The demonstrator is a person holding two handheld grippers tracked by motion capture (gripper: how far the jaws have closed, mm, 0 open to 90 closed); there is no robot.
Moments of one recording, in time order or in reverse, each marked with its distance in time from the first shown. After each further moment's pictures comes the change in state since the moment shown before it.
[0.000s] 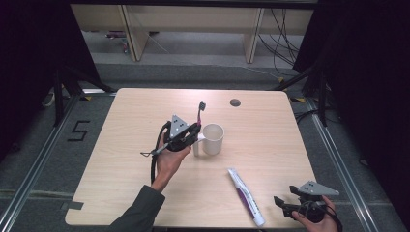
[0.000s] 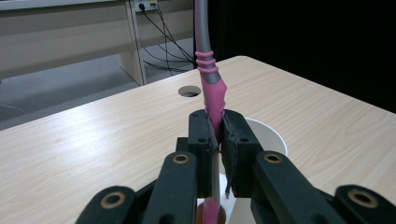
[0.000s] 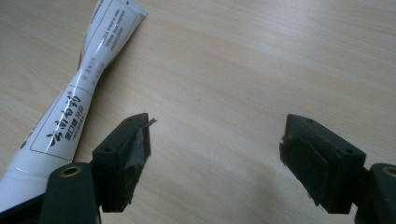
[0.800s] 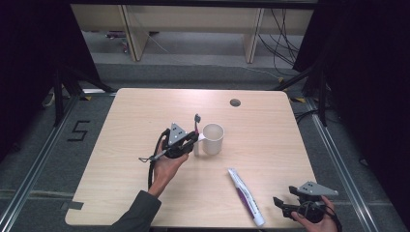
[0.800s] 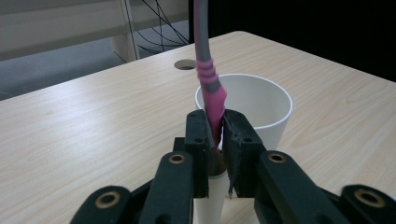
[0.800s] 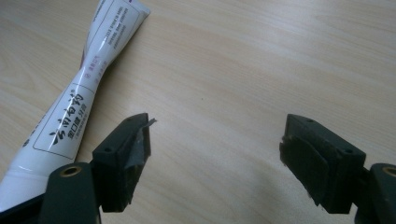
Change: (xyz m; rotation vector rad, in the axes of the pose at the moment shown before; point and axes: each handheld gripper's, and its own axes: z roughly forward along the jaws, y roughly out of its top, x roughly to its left) left arm 0.005 -0.029 -0.001 0.064 -0.031 0.006; right arm 0.001 0.000 0.001 0.010 0.010 -0.008
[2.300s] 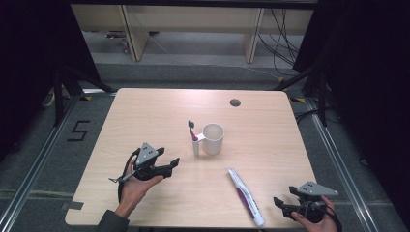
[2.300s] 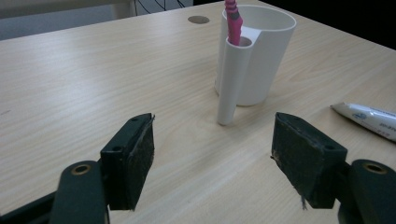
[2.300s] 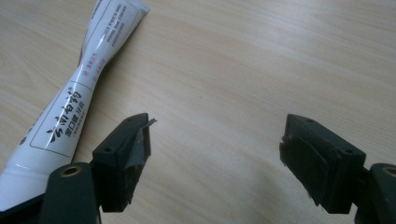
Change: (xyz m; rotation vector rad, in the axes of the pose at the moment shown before) left arm 0.023 -0.049 -0.079 0.078 0.005 -0.069; right arm -0.001 -0.001 0.000 0.005 -0.002 -0.006
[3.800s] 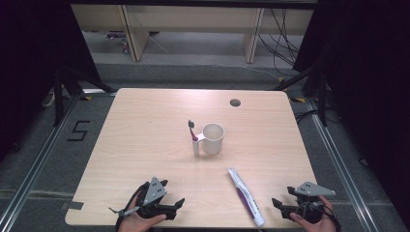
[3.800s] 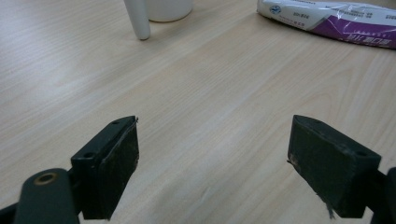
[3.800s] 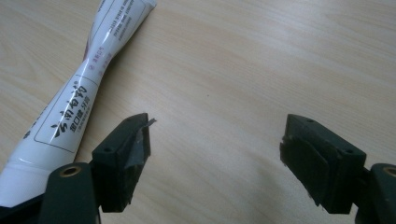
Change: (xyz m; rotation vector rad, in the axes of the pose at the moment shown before) left arm -0.059 -0.053 -0.034 0.164 -0.091 0.148; right arm 0.003 0.000 0.003 0.008 0.009 -0.024
